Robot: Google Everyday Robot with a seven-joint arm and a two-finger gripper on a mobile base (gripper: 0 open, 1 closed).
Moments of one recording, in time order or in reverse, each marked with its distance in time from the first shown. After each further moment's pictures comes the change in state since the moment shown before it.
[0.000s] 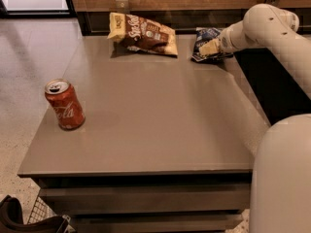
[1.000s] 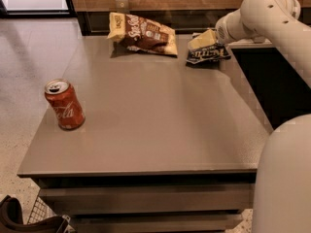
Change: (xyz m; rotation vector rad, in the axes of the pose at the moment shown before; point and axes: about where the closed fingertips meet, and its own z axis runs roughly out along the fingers) arm -0.037 0.018 -0.029 0.004 -0.035 -0.028
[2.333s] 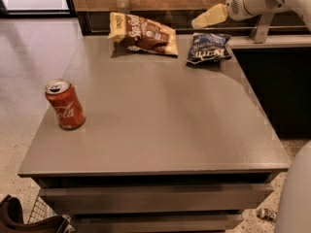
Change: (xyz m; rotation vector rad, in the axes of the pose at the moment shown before) arm -0.060 0.002 -0.078 -0.045 -0.111 -0.077
